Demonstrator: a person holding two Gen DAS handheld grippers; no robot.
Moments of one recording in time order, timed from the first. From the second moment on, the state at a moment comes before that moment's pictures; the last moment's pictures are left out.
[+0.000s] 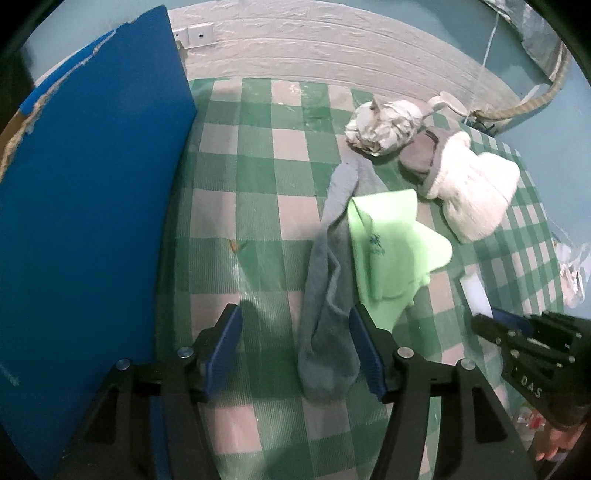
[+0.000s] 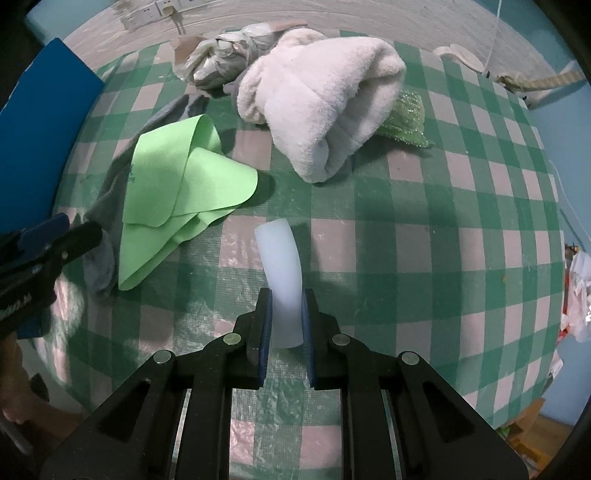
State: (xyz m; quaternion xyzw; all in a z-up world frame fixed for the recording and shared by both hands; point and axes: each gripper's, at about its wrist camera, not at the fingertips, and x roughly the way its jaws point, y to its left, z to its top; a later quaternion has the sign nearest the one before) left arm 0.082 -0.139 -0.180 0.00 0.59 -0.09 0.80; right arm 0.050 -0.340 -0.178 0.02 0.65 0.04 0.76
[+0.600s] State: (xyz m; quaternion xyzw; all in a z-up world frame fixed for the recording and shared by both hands) left arm 0.098 -0.156 -0.187 0.03 0.57 -0.11 0.82; right arm 0.063 -0.341 -0.181 0.02 0.64 0.04 0.76
